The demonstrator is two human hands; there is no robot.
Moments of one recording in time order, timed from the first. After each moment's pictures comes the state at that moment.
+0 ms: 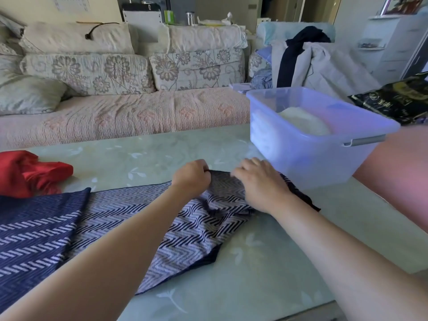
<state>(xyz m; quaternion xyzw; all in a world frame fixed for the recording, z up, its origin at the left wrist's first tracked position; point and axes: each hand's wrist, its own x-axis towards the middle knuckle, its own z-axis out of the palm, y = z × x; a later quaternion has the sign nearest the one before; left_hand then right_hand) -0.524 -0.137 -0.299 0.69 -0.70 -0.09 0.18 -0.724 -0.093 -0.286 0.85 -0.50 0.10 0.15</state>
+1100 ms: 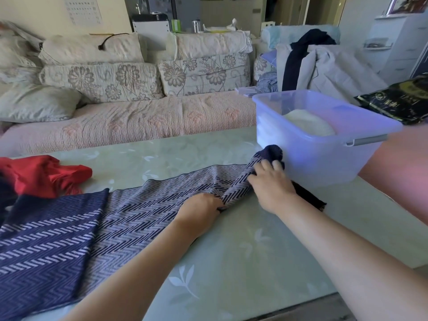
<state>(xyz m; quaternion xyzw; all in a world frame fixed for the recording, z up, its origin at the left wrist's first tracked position) -0.511 -0.057 -0.328 0.55 -0.83 -0.04 0.12 -0.720 -0.089 -0.289 0.81 -0.54 -0.05 0.21</state>
